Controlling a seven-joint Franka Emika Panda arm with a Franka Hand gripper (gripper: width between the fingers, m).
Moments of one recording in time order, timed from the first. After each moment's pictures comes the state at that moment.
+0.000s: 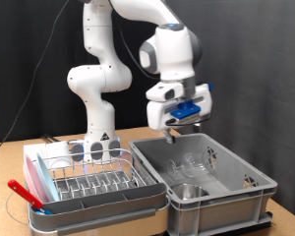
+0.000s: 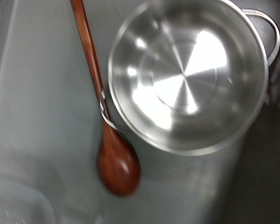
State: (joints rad) arm 0.07 -0.15 0.10 -2.42 0.19 2.40 0.61
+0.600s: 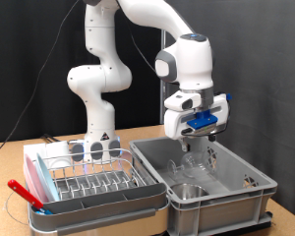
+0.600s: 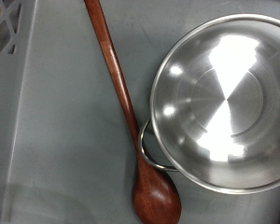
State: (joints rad) arm 0.08 -0.03 0.17 -2.34 0.14 2.43 0.78
